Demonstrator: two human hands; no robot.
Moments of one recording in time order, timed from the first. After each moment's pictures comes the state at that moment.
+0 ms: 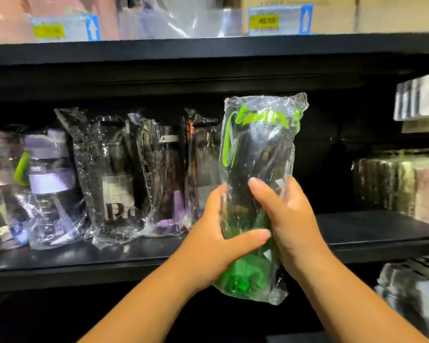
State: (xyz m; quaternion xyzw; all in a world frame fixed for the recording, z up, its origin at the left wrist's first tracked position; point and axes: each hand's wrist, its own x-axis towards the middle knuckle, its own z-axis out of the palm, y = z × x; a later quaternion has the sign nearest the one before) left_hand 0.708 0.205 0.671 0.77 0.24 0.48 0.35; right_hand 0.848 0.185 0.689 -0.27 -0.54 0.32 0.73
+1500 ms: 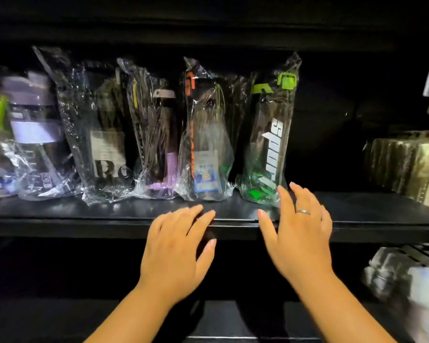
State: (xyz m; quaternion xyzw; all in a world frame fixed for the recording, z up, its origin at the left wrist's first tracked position) left_hand 0.689 0.243 0.569 0.77 0.44 0.38 -0.27; right_hand 0.905 0.216 0.600 -0.67 -0.57 -0.24 0.40
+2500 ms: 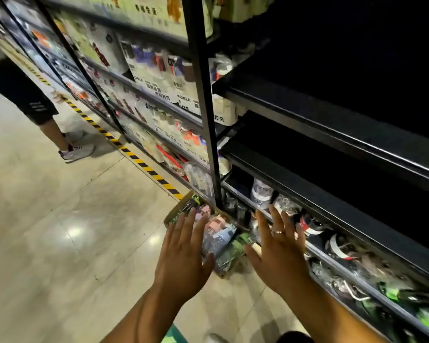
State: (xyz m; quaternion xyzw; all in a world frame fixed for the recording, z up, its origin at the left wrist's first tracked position) left_hand 0.283 -0.089 0.264 0.55 0.83 0.09 0.04; right_hand 0.452 0.042 0.271 -0.45 -0.89 0.11 0.00
